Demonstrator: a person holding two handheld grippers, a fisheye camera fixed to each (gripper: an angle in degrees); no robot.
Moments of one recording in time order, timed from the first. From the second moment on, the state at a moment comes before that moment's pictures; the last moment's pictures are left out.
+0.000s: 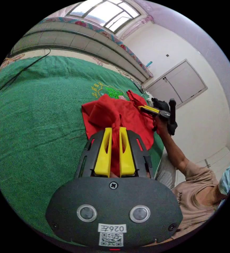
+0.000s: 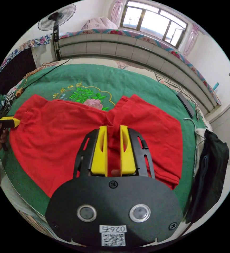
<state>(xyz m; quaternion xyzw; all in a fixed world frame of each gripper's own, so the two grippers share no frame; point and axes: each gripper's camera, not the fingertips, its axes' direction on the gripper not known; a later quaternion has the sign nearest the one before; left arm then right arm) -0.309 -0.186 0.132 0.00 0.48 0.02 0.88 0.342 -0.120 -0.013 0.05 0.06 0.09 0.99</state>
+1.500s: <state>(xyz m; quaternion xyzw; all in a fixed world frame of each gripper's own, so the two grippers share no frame) -0.415 -0.191 -0.009 0.07 0.22 0.05 0.97 0.581 0.032 -0.093 0.07 0.04 0.19 0.98</state>
